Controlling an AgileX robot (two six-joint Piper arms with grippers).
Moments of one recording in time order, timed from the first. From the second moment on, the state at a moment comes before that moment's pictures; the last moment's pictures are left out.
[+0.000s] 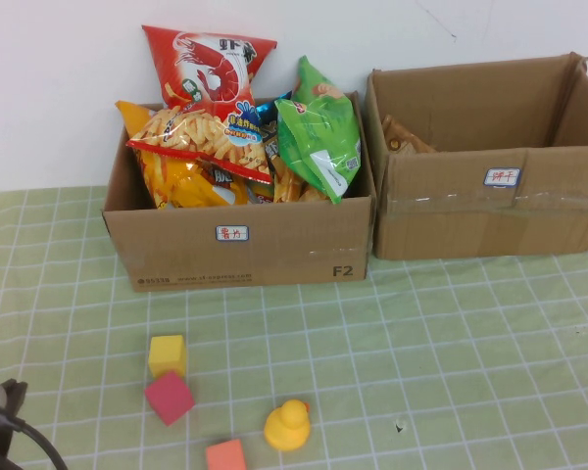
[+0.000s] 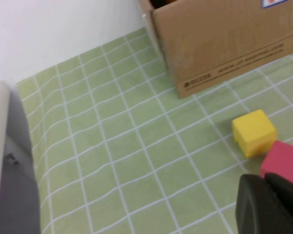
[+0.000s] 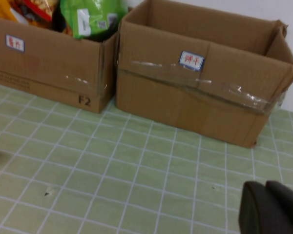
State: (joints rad) right arm 0.37 0.08 -0.36 -0.14 0.66 -0.03; left arm -0.74 0.63 -0.28 1.17 0.62 -1.19
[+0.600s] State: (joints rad) right arm 0.37 0.08 -0.33 -0.02 0.72 -0.03; left arm -0.74 0.63 -0.28 1.19 0.68 -1.08
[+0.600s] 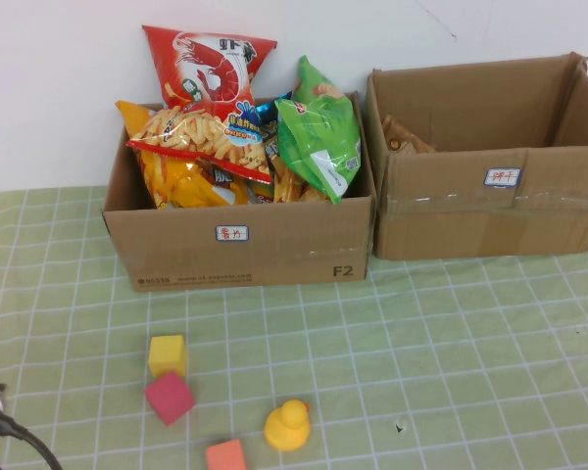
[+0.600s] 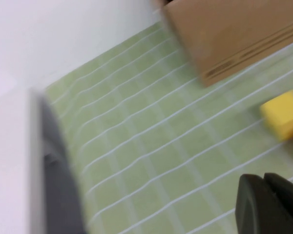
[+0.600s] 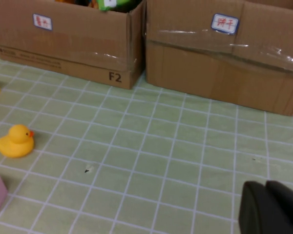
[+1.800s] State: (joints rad) right arm 0.37 0.08 -0.33 0.00 0.72 -0.03; left arm -0.19 -0.02 -0.28 1.27 1.10 -1.04
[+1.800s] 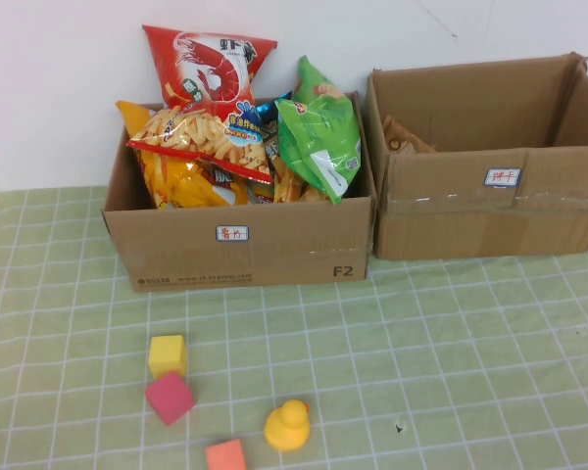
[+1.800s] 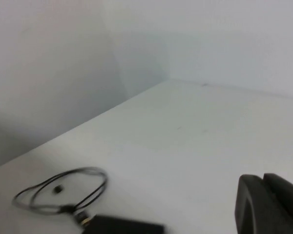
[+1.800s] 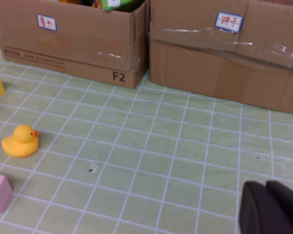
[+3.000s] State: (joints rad) right arm 0.37 0.08 -0.33 0.00 0.72 -0.03; left arm -0.03 -0.02 0.02 0.14 0.19 -0.38
